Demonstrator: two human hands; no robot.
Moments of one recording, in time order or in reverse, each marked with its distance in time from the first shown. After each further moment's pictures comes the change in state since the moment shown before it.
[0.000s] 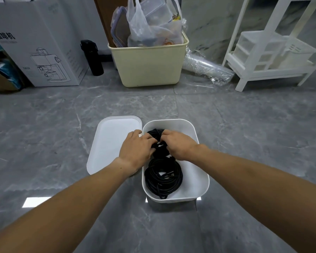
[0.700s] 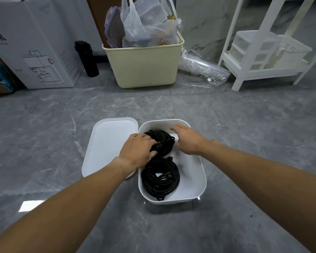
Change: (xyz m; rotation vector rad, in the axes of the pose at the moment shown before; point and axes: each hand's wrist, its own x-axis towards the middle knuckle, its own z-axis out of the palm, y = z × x) left_hand 0.017 0.002 0.009 -0.099 -0.002 0.070; right_hand -0.008 0.039 -0.008 0.235 0.047 0.177
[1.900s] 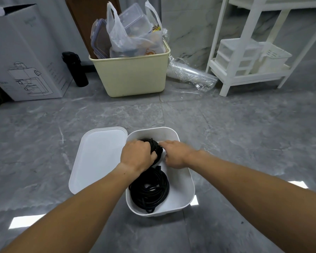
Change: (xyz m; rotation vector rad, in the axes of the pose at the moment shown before) left_hand 0.024 0.039 -0.007 0.136 0.093 -0.218; right_hand -0.005 -0.001 0.004 -0.094 -0.142 -0.003
